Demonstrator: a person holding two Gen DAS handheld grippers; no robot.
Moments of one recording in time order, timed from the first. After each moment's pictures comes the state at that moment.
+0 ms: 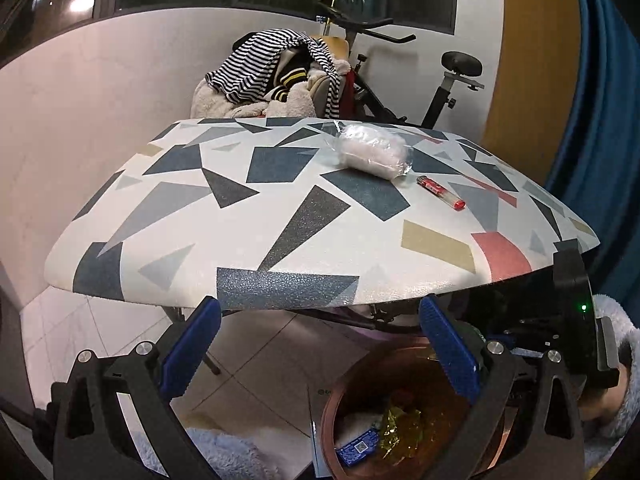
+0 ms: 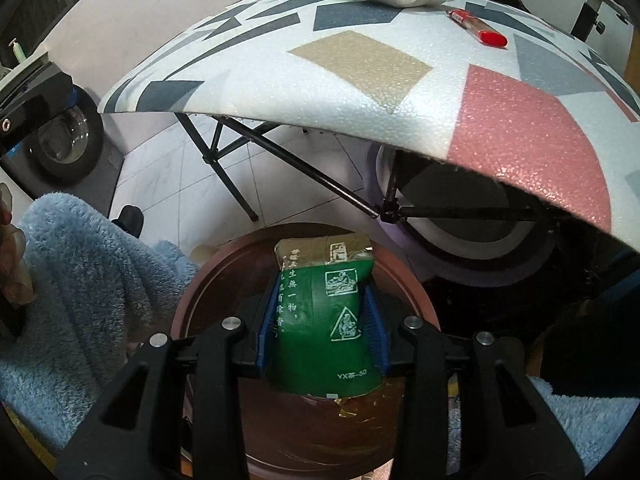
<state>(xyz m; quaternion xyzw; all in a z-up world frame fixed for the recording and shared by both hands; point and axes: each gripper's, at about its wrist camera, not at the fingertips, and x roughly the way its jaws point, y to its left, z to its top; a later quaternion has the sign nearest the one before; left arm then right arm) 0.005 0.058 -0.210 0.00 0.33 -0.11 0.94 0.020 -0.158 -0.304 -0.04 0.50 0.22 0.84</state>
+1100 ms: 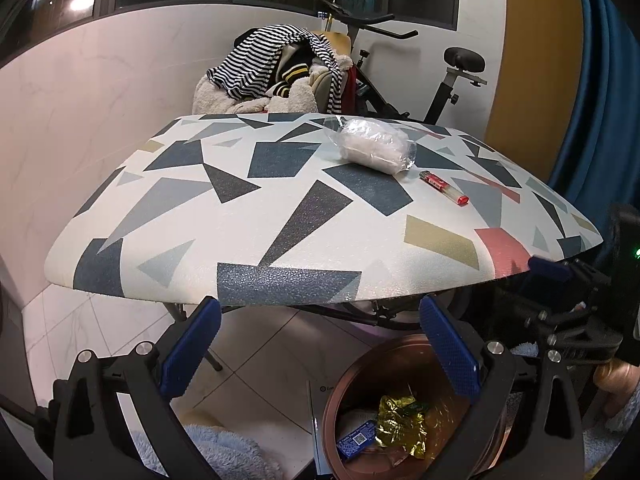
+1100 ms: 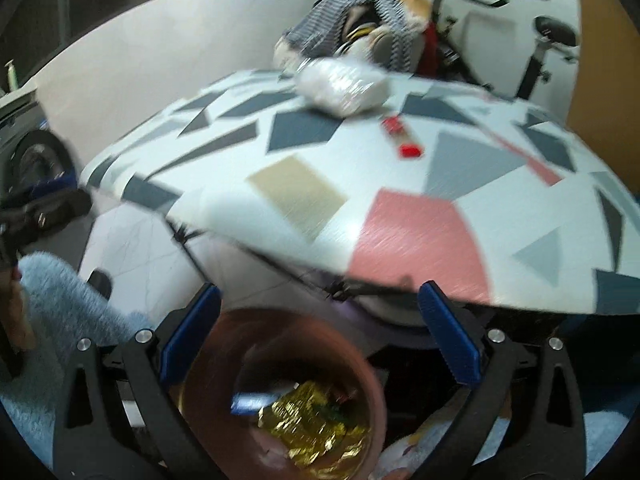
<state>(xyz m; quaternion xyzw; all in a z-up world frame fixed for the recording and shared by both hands) 0.006 0.058 -0.213 0.00 0.33 -0.10 0.94 0.005 -0.186 -0.251 -0.02 0.34 0.14 0.93</state>
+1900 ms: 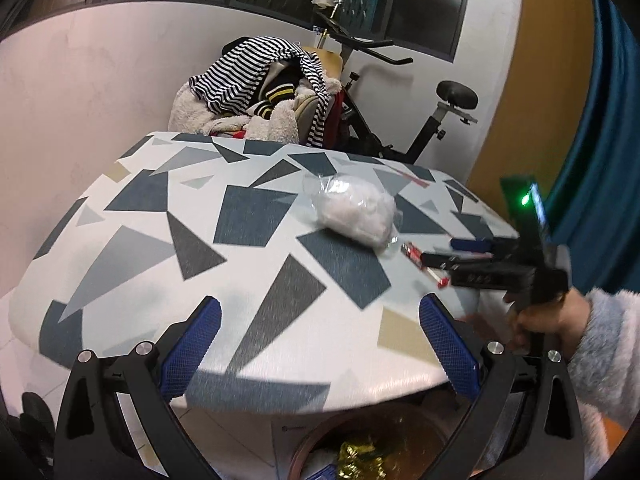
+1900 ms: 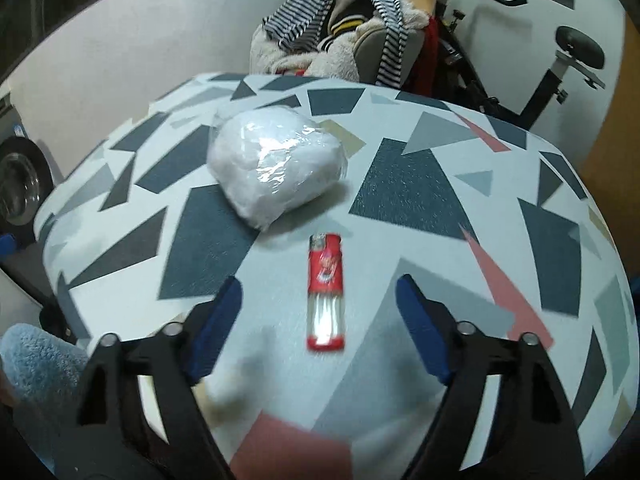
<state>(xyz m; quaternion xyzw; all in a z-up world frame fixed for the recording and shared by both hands) 0.084 0.052 -0.163 -0.07 0.32 -0.15 0.93 0.205 -0.201 -0.206 -0.08 0.42 0.15 0.89</state>
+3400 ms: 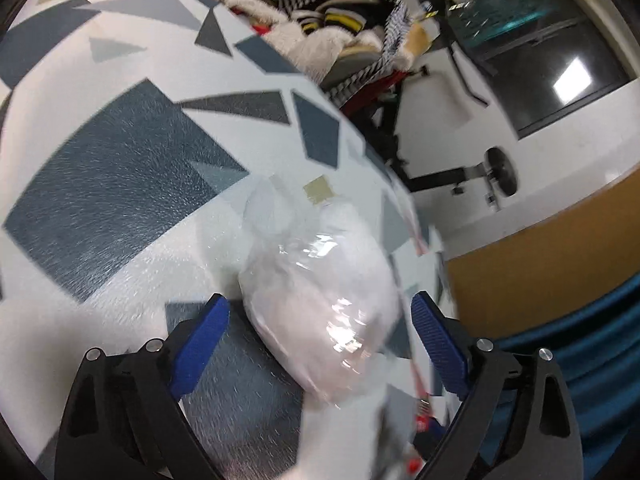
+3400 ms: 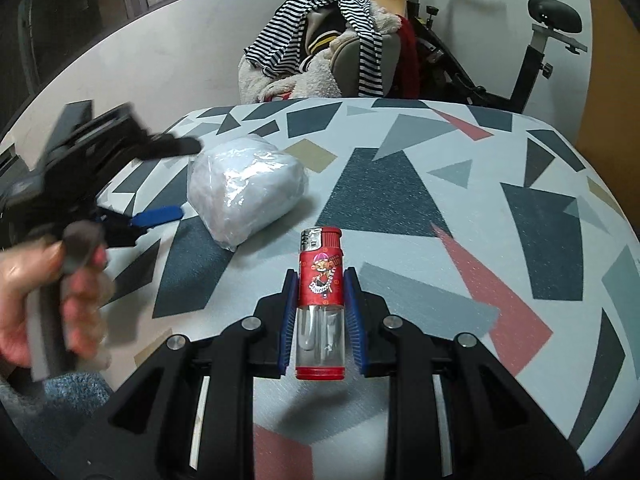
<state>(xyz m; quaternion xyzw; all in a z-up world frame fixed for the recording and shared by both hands) 0.298 0.001 -0.234 -0.36 0.44 -0.14 0.81 0.194 -0.252 -0.203 0.02 0.39 0.15 0.91</state>
